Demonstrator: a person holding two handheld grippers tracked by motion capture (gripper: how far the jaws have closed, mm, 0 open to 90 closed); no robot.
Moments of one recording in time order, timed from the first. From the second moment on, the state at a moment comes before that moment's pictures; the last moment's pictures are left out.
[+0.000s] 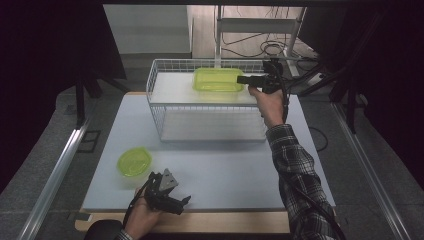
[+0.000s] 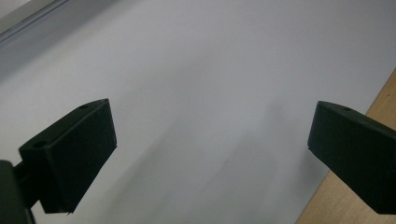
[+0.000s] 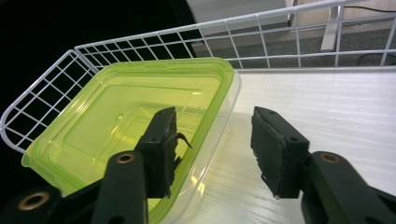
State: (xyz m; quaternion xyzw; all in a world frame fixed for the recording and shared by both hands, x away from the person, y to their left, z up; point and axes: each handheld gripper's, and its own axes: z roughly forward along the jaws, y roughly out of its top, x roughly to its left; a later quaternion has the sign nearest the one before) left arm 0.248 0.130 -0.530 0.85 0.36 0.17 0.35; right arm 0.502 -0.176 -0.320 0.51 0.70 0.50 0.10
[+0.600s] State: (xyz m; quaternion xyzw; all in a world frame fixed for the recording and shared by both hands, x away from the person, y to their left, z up) left arm 0.249 0.130 -0.530 0.85 0.36 0.17 0.36; right arm 0.469 -0.182 -0.308 0.45 0.73 0.50 0.09
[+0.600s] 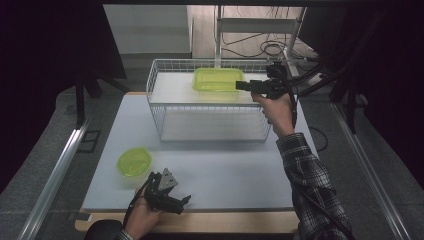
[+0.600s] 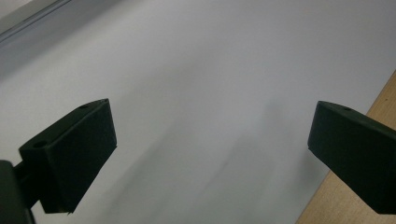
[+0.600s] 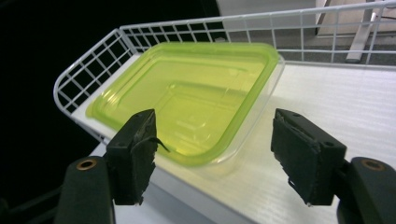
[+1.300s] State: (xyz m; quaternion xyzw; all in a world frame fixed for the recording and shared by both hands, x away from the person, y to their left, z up) left arm 0.250 0.135 -0.529 0.83 0.36 0.17 0.39; right arm 0.425 -0.186 -0.334 0.40 0.77 0.49 0.11
